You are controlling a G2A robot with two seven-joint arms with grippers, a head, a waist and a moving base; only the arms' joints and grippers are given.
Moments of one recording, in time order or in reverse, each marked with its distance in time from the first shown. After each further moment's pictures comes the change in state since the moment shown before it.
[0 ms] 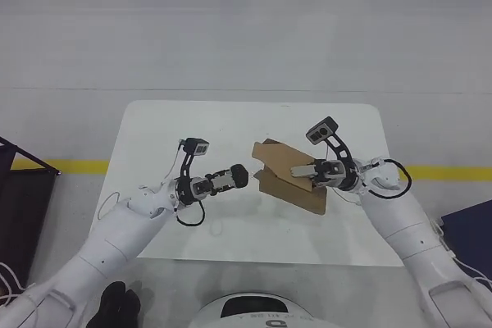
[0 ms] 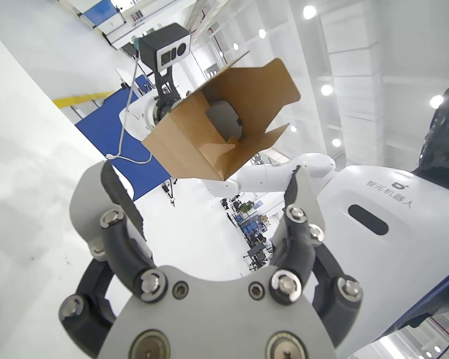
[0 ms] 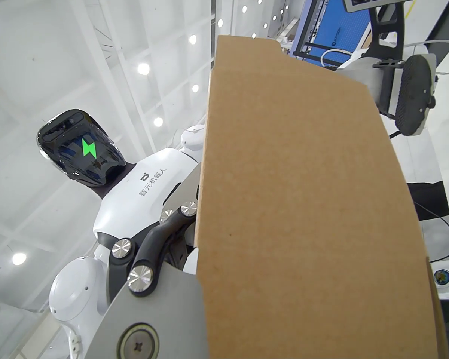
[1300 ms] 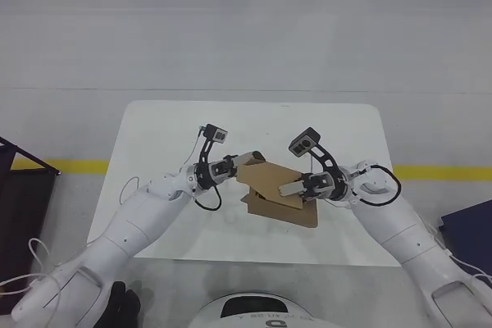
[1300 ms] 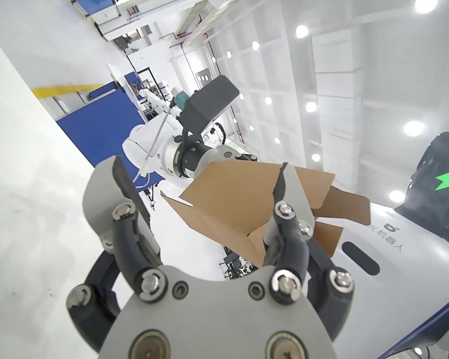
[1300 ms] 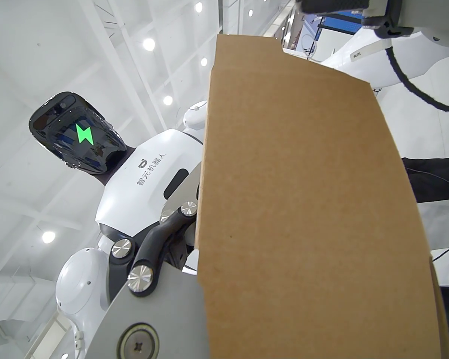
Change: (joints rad) left arm -0.145 -0.151 0.071 0.186 -0.110 0.094 -0.075; right arm 0.022 0.034 -0.148 -0.069 0.074 0.000 0.000
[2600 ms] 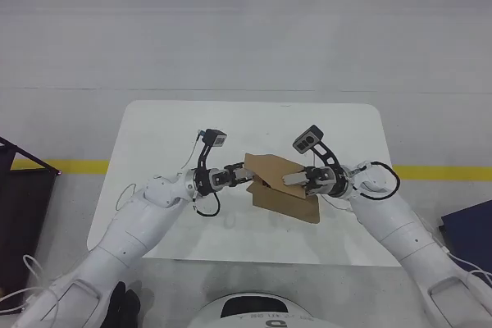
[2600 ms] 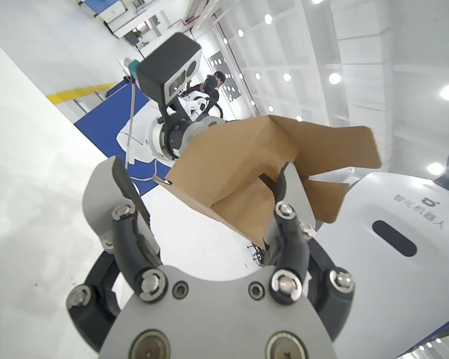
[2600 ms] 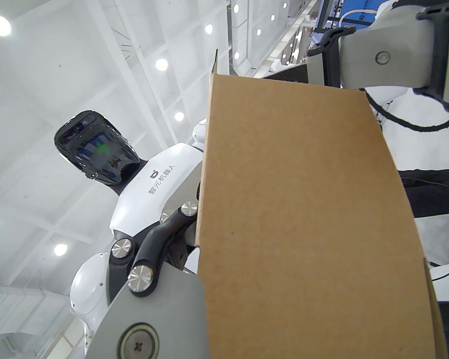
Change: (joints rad) left arm 0.103 0.007 -0.134 -0.113 0.221 -0.027 0.034; right arm 0.021 -0.014 -0.014 0.097 0.065 0.000 0.000
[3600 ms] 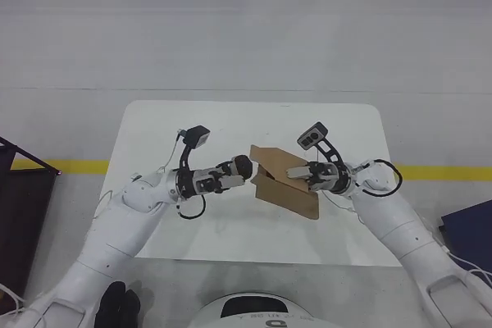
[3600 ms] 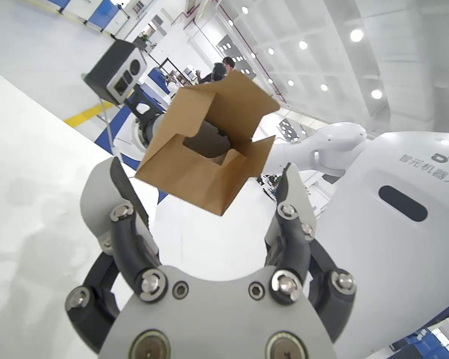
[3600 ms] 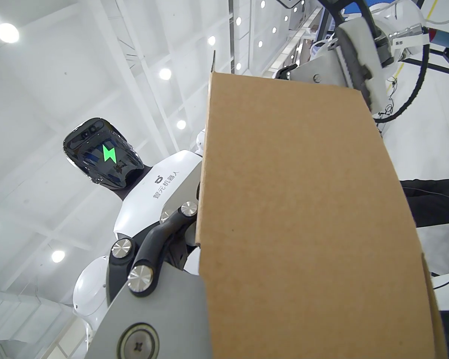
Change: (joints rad) left arm 0.117 0.059 -0.189 -0.187 0.216 -0.030 0.020; right arm 0.005 -0.011 0.023 0.045 0.014 0.000 0.000
